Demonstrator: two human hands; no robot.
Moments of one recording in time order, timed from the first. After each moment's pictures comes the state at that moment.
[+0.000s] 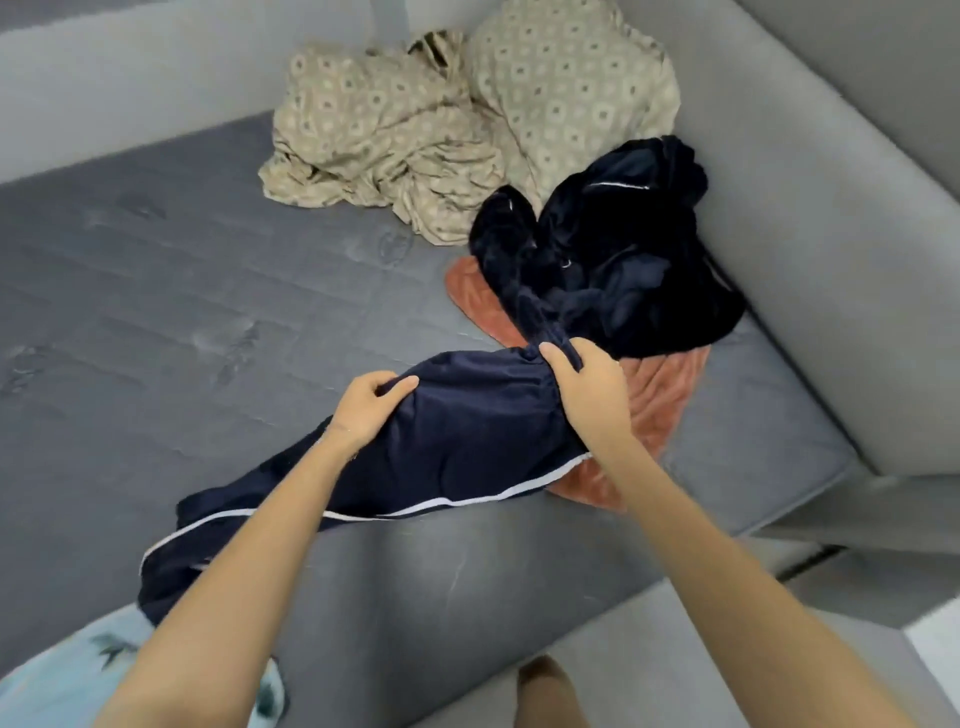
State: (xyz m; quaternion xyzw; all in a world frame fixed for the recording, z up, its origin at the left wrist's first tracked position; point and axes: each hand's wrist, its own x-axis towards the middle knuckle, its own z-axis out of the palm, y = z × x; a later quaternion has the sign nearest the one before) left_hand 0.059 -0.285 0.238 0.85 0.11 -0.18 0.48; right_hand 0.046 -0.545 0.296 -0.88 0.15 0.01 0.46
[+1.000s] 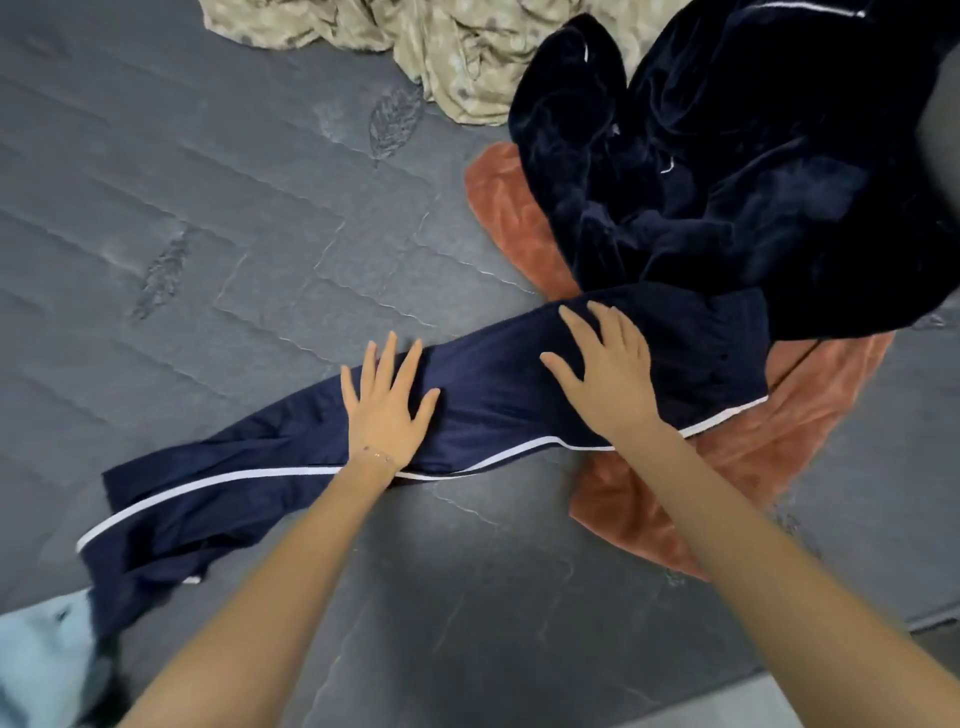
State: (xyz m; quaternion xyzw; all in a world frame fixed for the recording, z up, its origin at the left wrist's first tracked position) left_hand 0.106 -0.330 -0.018 0.98 0.07 -0.14 0.11; right_hand 0.159 -0.578 0.027 -0.97 -0.05 0.11 0.19
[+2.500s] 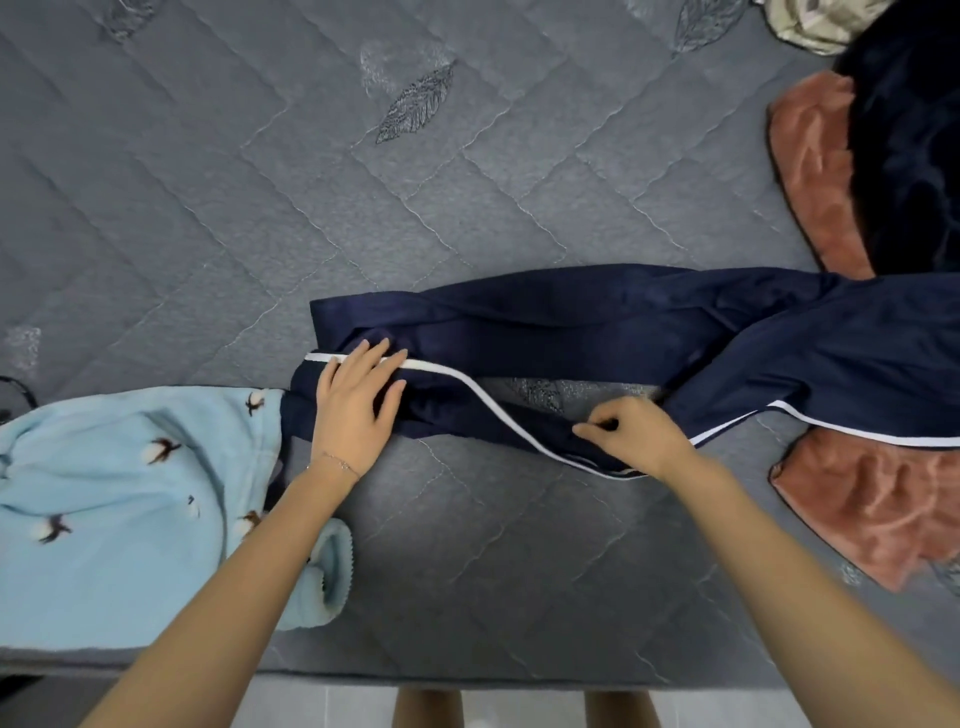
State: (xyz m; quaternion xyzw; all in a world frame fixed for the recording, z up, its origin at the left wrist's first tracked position) left_hand -0.117 -0.079 -0.017 0.95 0.18 -0.01 0.25; right_hand 0.018 -0.376 -0.025 -0.88 -0.17 0.39 0.19
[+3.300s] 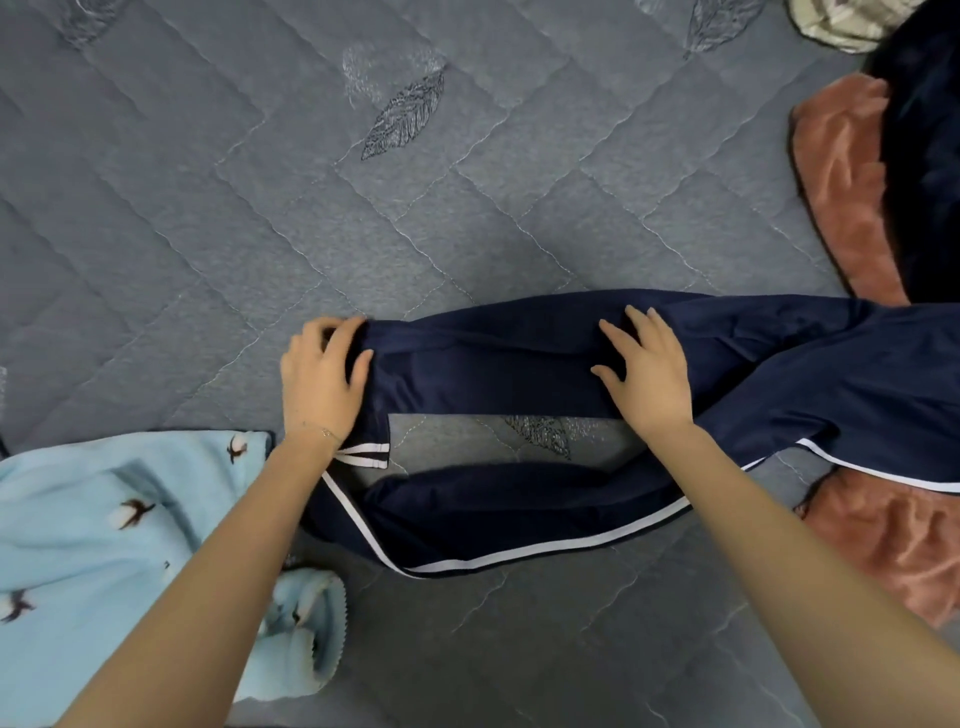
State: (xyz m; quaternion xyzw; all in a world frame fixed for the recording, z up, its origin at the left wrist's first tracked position) left_hand -0.053 -0.033 -0.041 0.95 0.26 -0.01 0.20; right_hand 0.088 -0.345 -0.058 -0.95 -0.17 0.18 0.16
